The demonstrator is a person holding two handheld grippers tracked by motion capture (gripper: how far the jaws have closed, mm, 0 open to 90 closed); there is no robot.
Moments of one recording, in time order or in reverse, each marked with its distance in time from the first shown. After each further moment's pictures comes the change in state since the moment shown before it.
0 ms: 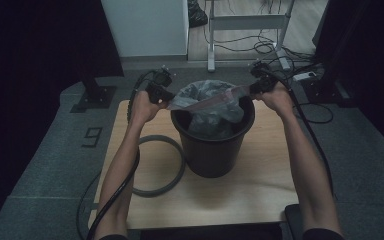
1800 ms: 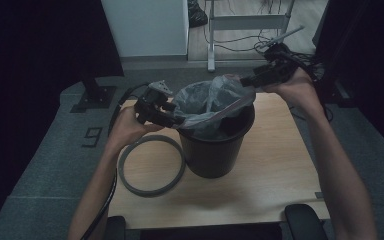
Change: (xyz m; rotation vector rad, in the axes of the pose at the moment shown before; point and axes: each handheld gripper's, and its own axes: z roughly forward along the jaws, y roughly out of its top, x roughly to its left) left arm -0.083 -0.041 -0.094 -0.134 -0.184 0.263; right arm 0.064 0.018 -0.120 -0.174 0.036 -0.099
